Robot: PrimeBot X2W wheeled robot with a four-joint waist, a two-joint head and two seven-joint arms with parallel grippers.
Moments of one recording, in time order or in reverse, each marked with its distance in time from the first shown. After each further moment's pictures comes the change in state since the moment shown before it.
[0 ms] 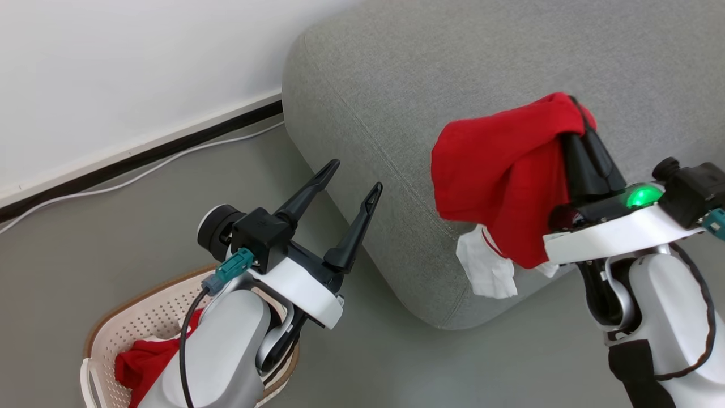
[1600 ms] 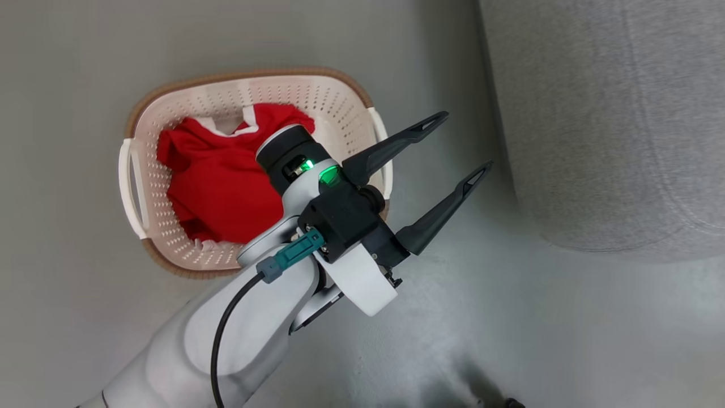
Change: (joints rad) left arm -0.251 0.065 -0.269 -0.171 0.015 0.000 0.000; right arm -0.780 -0.359 -0.750 0.487 -0.405 0.001 0.000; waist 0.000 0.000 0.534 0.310
